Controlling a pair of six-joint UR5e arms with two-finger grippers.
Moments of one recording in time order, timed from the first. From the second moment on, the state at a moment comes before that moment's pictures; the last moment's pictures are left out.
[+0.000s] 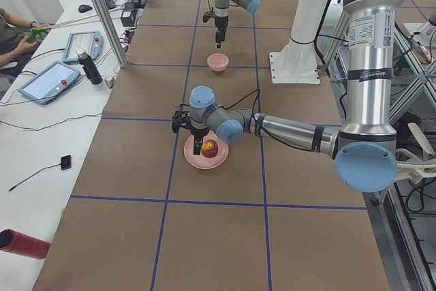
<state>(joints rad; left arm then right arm) -1.04 -1.53 -1.75 -2.06 -2.18 -0.73 0.54 -1.01 1.72 -1.40 1.98 1.46</state>
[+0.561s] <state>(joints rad) -0.95 -1.52 -1.73 -2.06 -2.16 -0.76 0.55 -1.02 1.72 -1.40 1.98 1.46</state>
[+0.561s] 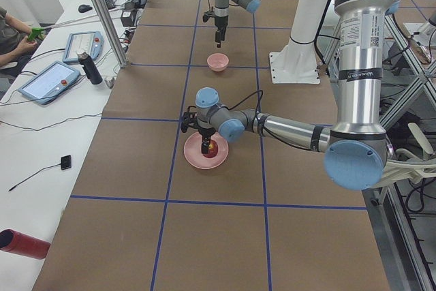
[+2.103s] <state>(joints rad) -0.71 -2.21 -1.78 -1.43 -2.17 -1.13 1.10 -1.55 1.84 -1.40 2.30 0.58</state>
